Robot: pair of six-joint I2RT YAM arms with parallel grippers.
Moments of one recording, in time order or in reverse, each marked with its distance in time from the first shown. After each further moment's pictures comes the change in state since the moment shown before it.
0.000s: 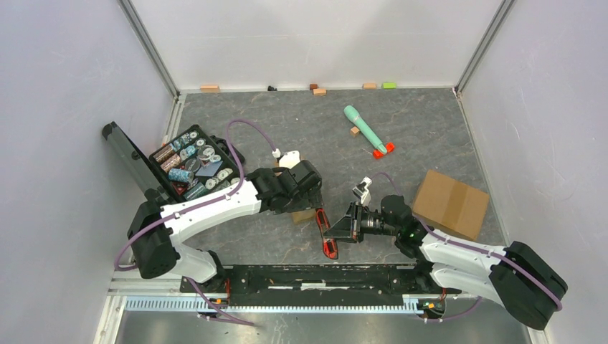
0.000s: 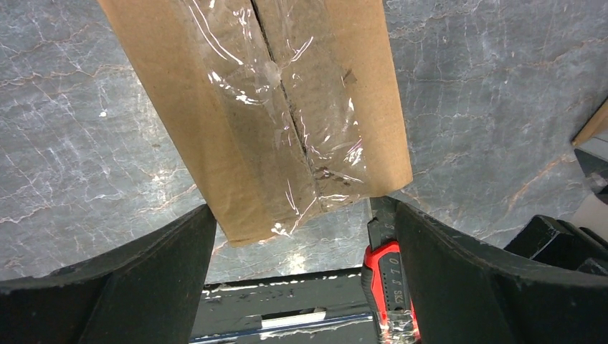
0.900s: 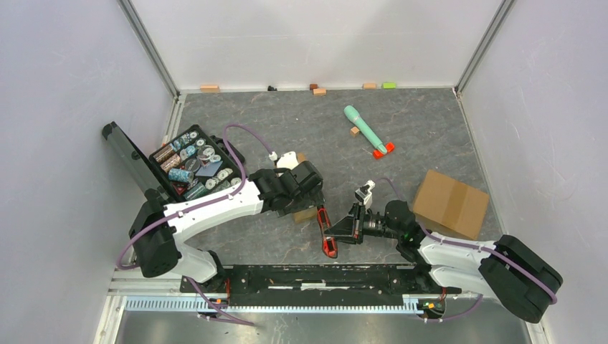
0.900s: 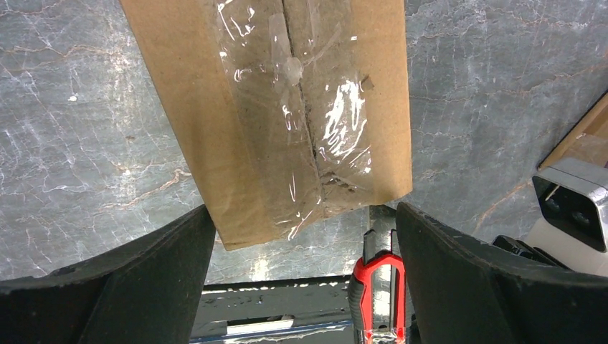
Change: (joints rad) left arm 0.000 0.014 -0.017 0.032 -0.004 -0.132; right arm -0.001 0.061 -0.082 0.251 0.013 0.170
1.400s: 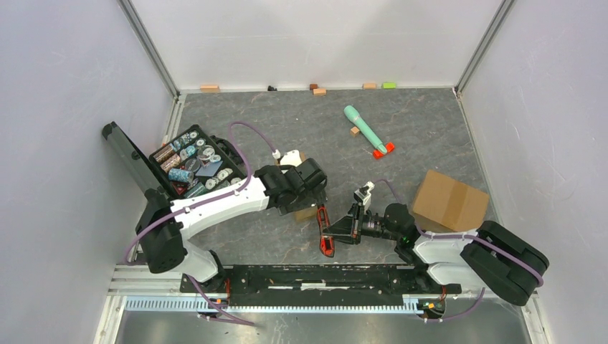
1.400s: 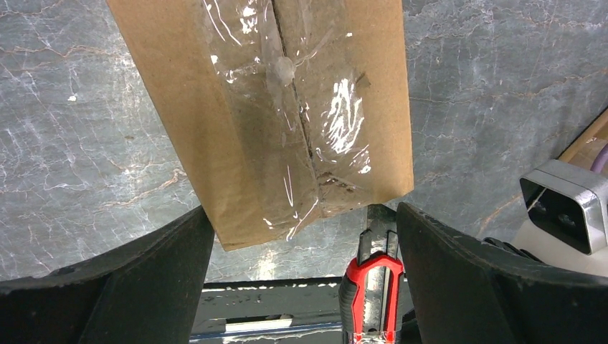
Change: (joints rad) left arm 0.002 0.048 0.049 -0.034 0.008 0.000; right arm 0.019 0.143 -0.035 0.238 0.026 0.064
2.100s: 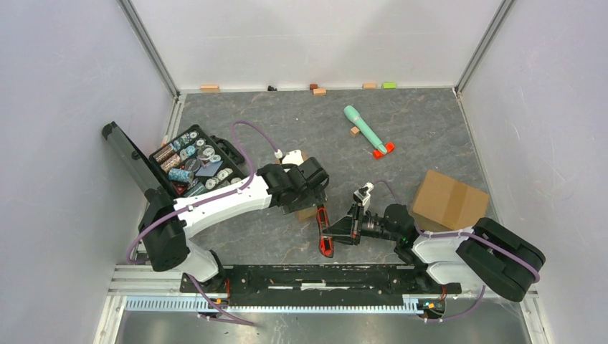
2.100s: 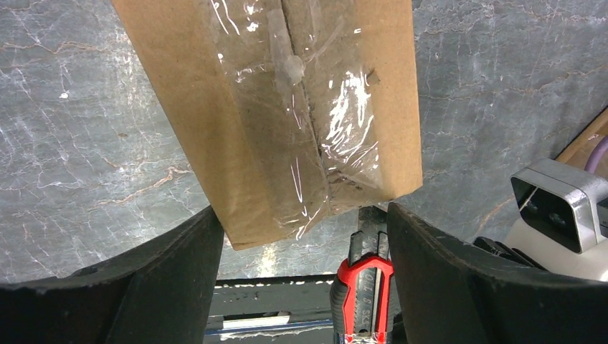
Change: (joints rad) left arm 0.001 0.028 0.027 -0.017 0.018 0.004; right arm 0.005 0.039 -0.009 0.061 0.003 0.026
